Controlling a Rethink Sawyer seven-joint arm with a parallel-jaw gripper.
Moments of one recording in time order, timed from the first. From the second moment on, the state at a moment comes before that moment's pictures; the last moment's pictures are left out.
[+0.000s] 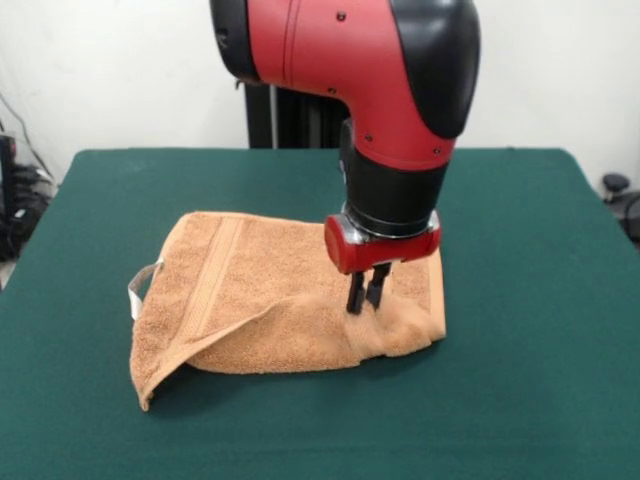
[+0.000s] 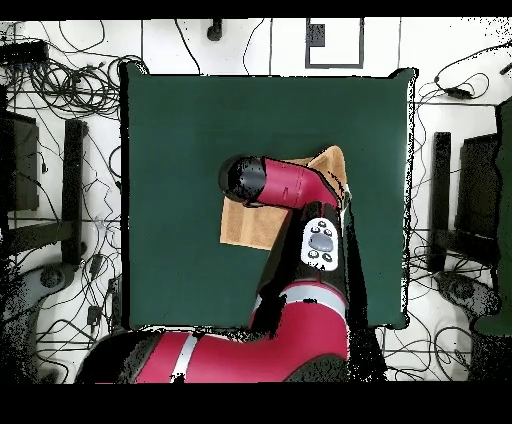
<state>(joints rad) -0.03 -0.35 -0.16 1.36 0.10 0.56 1.20</state>
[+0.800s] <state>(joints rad) 0.03 -0.34 -0.16 1.27 0.14 0.56 1.20</state>
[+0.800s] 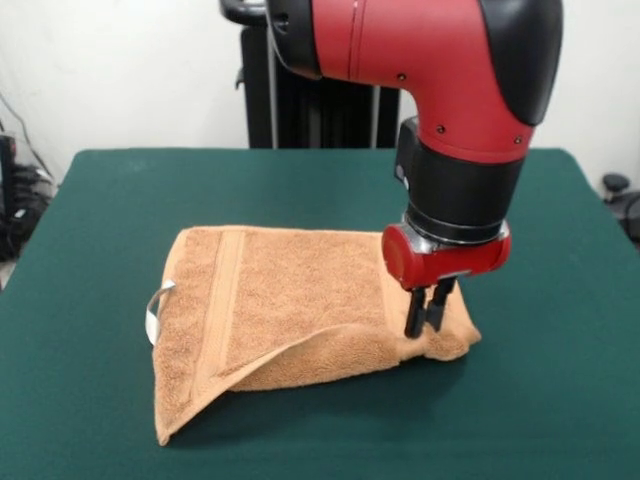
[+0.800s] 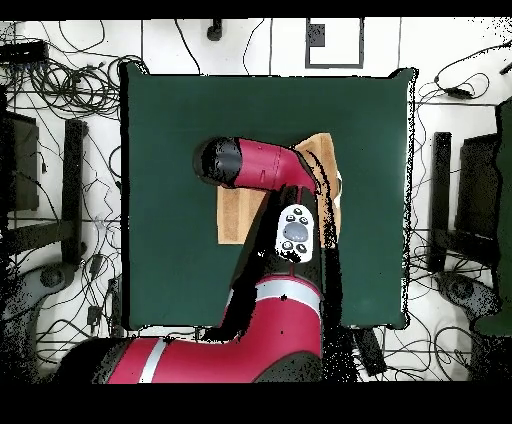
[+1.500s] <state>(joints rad) 0.03 -0.31 -0.16 1.26 0.15 0.56 1.20</state>
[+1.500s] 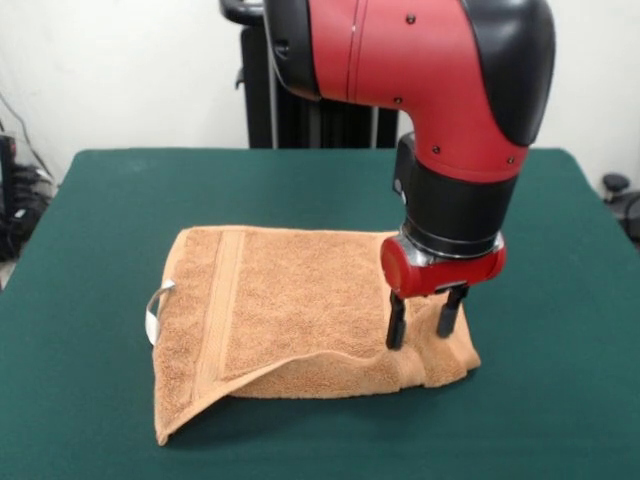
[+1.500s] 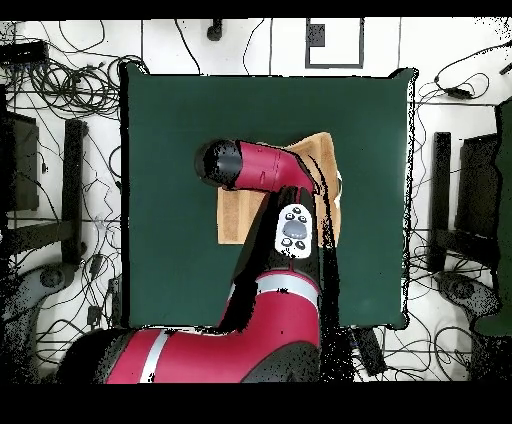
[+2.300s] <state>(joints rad) 0.03 -0.29 -0.16 1.26 0.15 0.56 1.20</state>
